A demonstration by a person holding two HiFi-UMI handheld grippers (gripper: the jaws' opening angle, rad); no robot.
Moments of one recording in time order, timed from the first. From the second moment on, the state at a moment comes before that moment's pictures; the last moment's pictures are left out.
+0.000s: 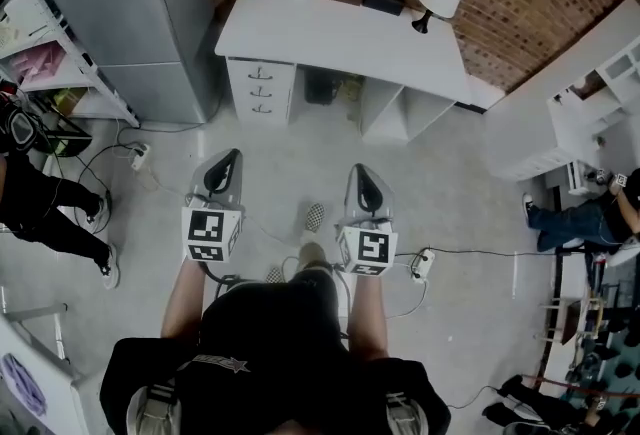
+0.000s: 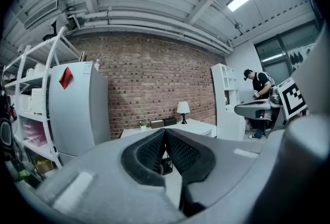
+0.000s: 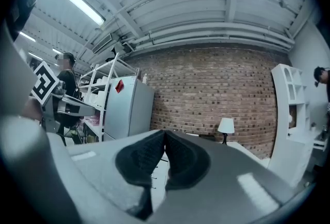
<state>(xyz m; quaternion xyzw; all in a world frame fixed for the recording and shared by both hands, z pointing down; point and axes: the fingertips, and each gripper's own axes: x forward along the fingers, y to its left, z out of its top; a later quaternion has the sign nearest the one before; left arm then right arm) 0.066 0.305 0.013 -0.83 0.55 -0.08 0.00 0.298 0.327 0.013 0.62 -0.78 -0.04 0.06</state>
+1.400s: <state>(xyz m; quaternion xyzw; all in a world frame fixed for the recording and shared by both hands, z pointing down) 0.011 -0.009 0.185 -0.73 0.65 -0.17 -0.14 0.199 -0.064 0.199 0.46 -0.88 0.09 0.11</state>
